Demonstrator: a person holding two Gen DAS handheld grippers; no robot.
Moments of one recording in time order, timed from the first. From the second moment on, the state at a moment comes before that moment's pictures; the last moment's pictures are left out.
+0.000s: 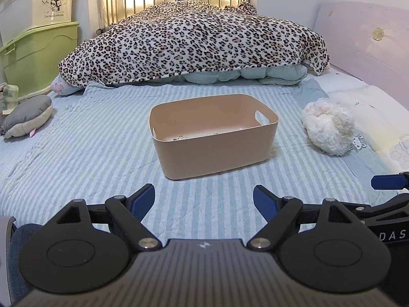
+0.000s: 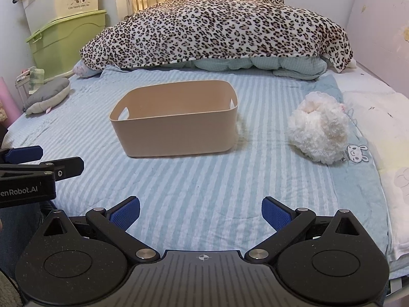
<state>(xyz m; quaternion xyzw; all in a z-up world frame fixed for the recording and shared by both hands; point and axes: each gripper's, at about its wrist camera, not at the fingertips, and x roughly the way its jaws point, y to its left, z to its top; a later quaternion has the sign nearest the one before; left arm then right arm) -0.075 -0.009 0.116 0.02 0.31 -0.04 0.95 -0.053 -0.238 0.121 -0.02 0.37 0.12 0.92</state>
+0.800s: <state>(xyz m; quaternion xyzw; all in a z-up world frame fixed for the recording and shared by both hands) -0.079 -0.015 0.112 0.03 0.32 -0.05 0.95 -0.062 -0.232 0.129 -0.02 0.37 0.13 0.92</state>
